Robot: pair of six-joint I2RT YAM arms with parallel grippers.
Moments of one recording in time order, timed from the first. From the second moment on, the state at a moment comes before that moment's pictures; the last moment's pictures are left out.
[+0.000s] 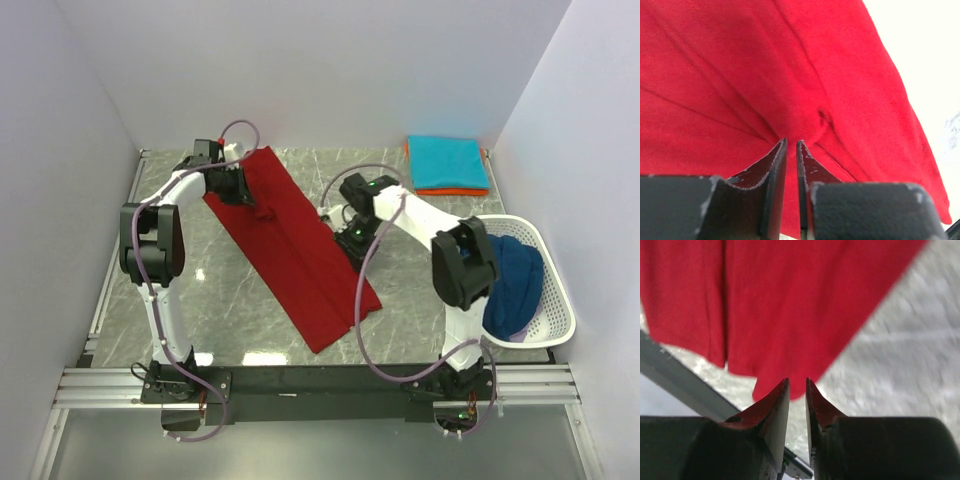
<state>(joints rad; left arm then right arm) -0.07 2.08 1.61 -0.46 0.46 -0.18 0.52 1.93 1.55 -1.13 -0.31 -0.34</state>
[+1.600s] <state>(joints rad) -0.21 2.53 2.22 -0.51 0.46 -0.09 0.35 2.01 1.89 -1.01 -0.58 -0.22</state>
